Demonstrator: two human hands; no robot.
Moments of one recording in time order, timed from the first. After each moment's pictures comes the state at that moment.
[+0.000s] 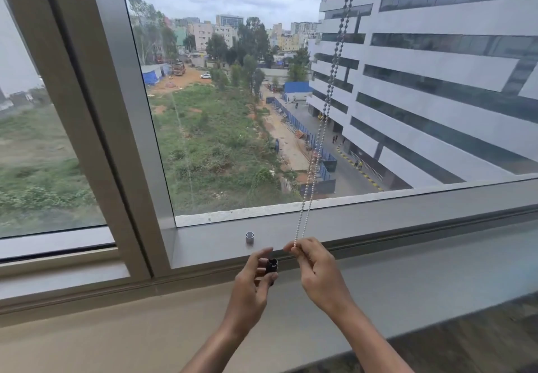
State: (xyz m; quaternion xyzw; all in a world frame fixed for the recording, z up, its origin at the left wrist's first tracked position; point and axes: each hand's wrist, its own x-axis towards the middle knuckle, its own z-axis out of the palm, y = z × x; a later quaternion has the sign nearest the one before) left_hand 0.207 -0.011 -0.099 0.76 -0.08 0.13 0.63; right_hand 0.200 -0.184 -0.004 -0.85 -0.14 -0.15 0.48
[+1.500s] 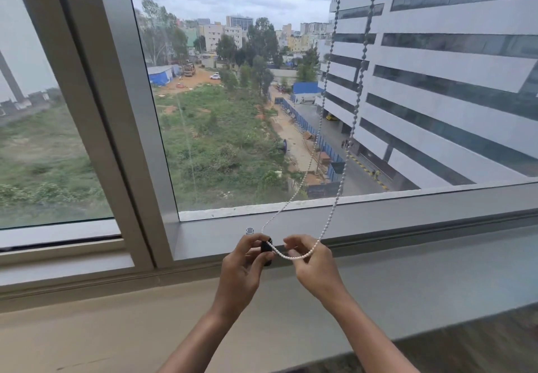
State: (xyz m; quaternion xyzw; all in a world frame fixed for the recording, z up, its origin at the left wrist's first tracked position) left_hand 0.192 -0.007 -0.048 0.70 -0.13 0.22 0.67; right_hand 0.213 -0.190 -0.023 -0.83 -0.08 -0.10 0.54
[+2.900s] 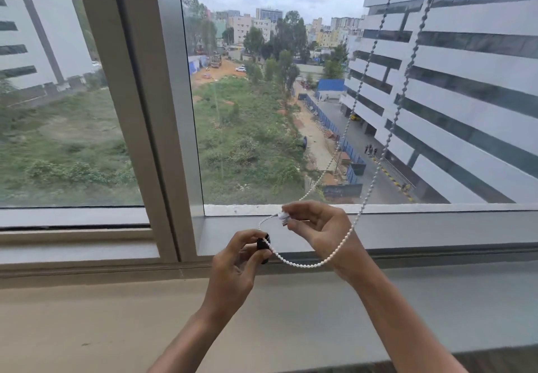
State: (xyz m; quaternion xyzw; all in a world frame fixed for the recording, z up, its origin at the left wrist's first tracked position) left_hand 0.181 0.048 -0.028 0.68 -0.12 0.27 0.67; right_hand 0.244 -0.144 0.063 -0.71 -0.22 0.00 0.67
